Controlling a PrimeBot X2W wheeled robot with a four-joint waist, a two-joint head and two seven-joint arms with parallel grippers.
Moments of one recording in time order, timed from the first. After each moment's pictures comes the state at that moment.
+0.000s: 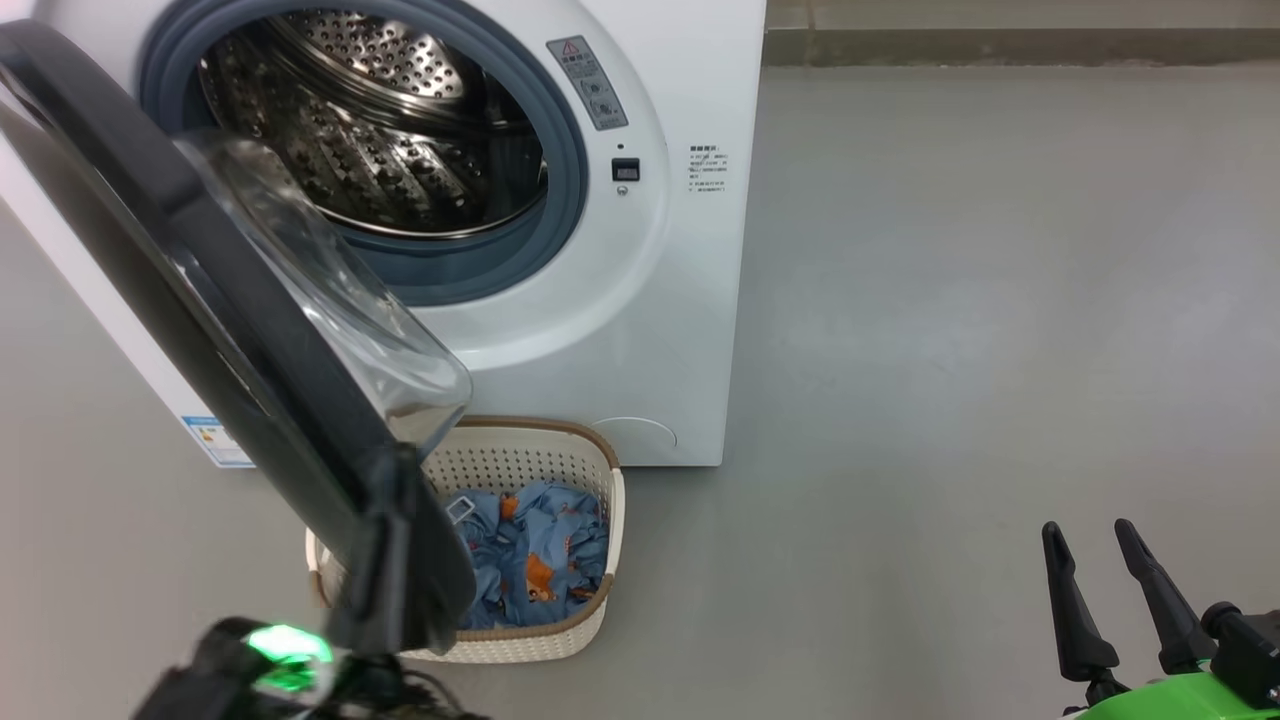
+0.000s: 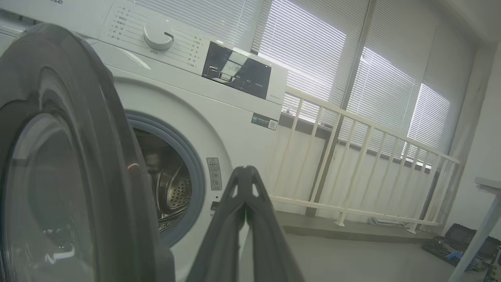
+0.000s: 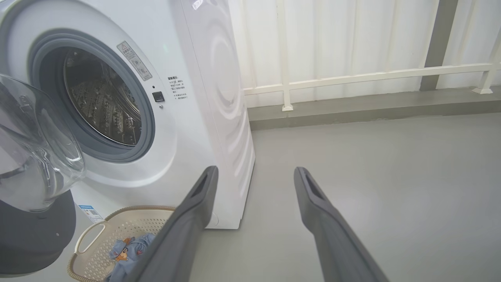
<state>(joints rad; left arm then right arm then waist) 0.01 0.05 -0.22 -0.23 -0.44 -0.13 -0.26 0.09 -0.16 -0.01 0.16 0.36 0.12 -0.25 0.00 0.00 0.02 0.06</state>
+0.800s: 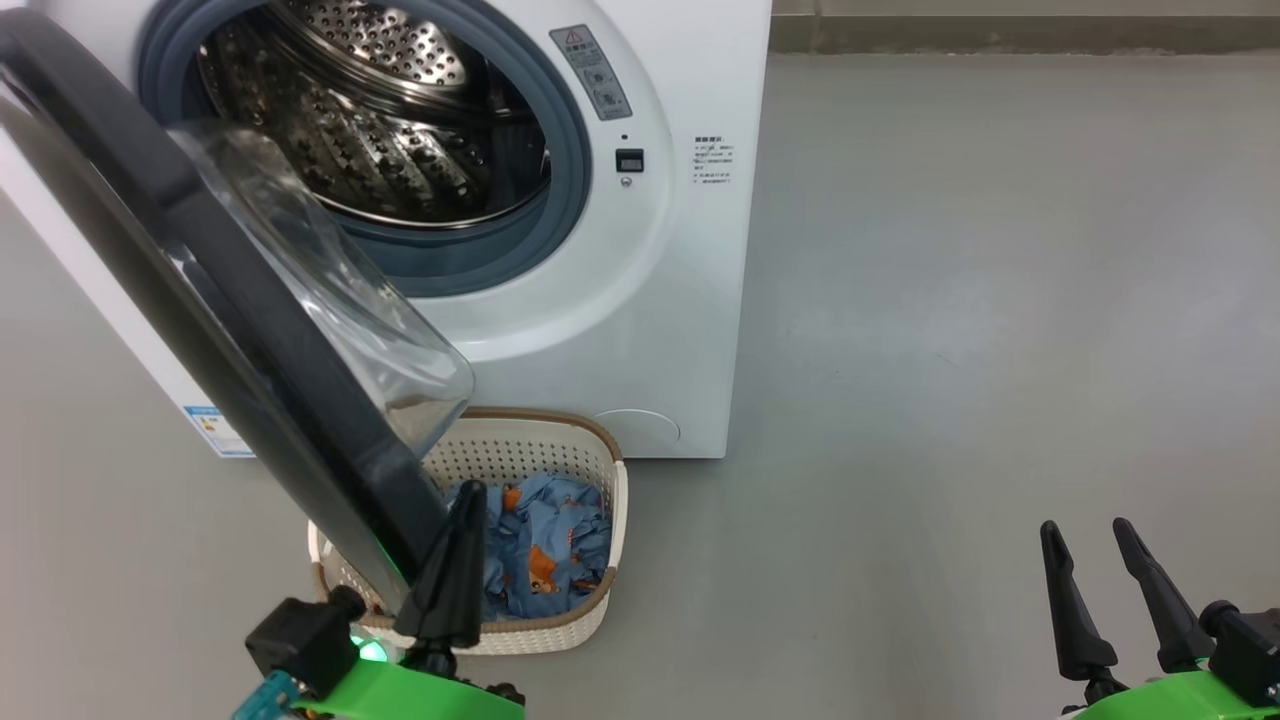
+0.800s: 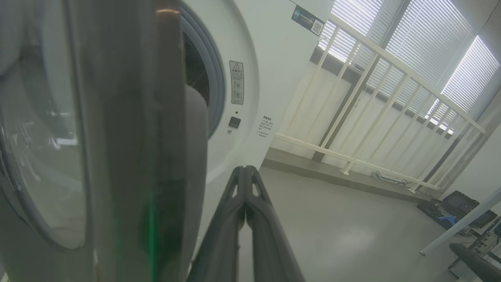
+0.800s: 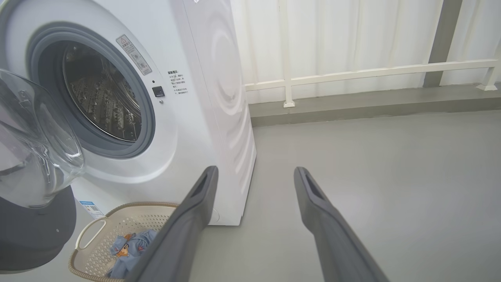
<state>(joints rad) -0.13 0.05 -0.30 0.20 -0.54 -0.13 -0.26 0.09 -0.16 0.00 0.16 0.36 0.12 -0.25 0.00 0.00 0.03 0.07</state>
